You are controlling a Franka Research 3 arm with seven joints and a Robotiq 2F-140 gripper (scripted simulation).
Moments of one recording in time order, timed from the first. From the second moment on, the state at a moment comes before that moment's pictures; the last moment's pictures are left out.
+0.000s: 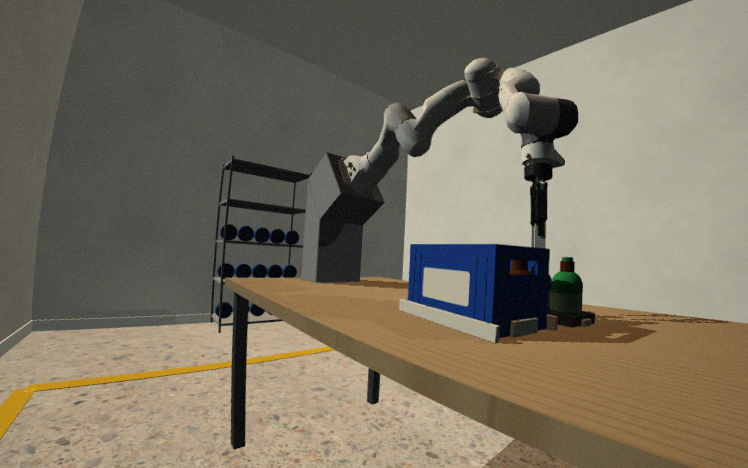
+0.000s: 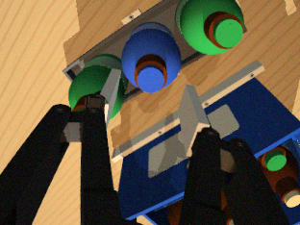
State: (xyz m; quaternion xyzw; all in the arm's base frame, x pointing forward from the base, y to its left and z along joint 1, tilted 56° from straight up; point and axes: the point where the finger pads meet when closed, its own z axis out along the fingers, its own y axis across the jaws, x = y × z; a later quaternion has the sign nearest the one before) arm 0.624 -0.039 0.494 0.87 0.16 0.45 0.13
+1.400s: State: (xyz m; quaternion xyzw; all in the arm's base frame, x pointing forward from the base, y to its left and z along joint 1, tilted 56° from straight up) arm 0.651 -0.041 0.474 0.87 0.16 0.45 0.13
